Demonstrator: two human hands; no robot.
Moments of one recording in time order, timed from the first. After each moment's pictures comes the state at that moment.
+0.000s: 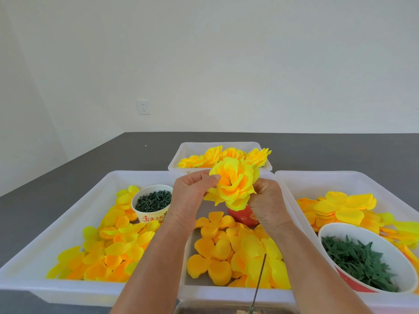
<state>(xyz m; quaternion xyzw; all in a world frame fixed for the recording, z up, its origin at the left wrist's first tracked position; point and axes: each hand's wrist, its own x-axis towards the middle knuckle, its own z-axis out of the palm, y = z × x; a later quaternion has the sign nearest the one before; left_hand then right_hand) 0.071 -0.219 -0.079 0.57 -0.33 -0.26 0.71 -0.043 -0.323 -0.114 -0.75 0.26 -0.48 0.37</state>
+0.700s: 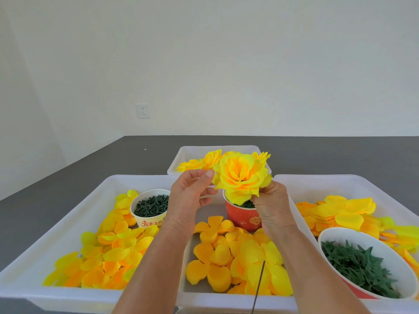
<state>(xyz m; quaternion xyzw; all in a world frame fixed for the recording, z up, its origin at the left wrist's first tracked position) 0.074 -0.221 -0.080 0.53 -0.31 -0.29 0.74 -0.042 -0.322 -0.105 -0.65 0.29 -0.52 0.48</state>
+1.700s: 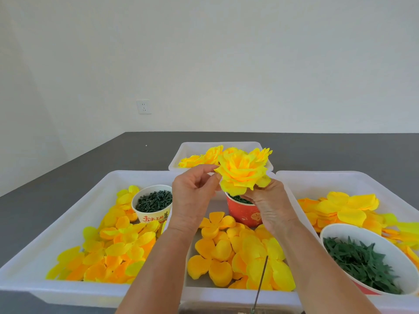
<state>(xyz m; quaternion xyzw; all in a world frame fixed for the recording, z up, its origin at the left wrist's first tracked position) 0.069 -0.223 -0.085 0.56 -0.45 -0.06 0.69 -0.042 -0.320 -0.107 -0.64 0.26 -0.47 0.55</state>
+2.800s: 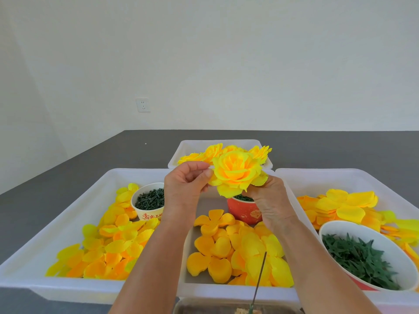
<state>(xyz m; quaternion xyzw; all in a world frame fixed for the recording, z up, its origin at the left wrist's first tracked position) 0.076 -0.218 -0.082 0.52 -0.36 -0.18 0.76 -0.042 -0.325 -0.110 -0.68 0.28 -0.46 0.49</state>
